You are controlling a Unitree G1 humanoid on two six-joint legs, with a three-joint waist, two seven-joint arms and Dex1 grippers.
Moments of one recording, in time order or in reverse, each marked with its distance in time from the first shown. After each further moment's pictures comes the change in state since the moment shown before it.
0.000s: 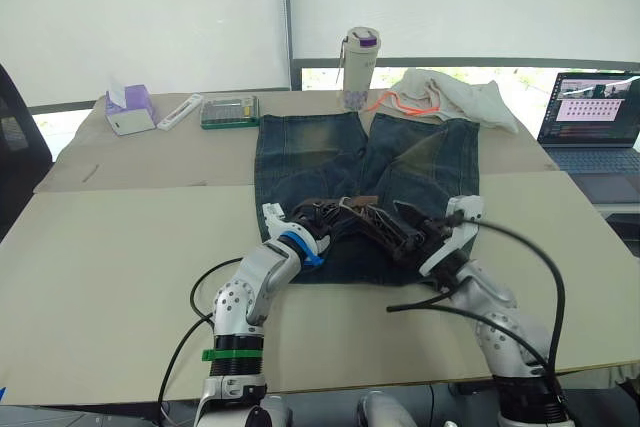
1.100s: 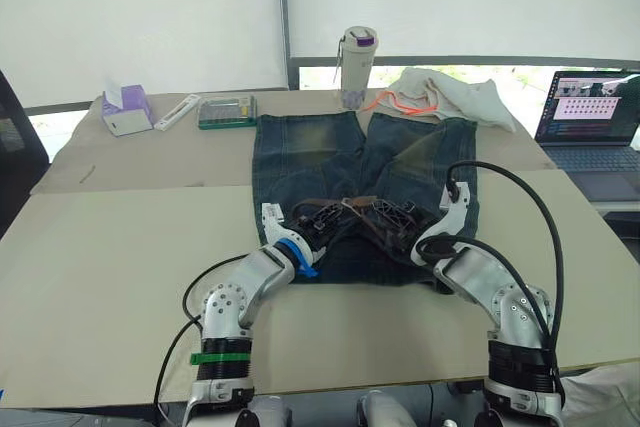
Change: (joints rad) left arm 0.031 0.134 -0.026 -0.070 0.130 0.176 -0.114; right arm -0.142 0.074 -0.154 0.061 0.500 0.302 -0.526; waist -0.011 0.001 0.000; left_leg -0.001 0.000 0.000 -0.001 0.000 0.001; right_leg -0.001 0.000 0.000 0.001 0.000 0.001
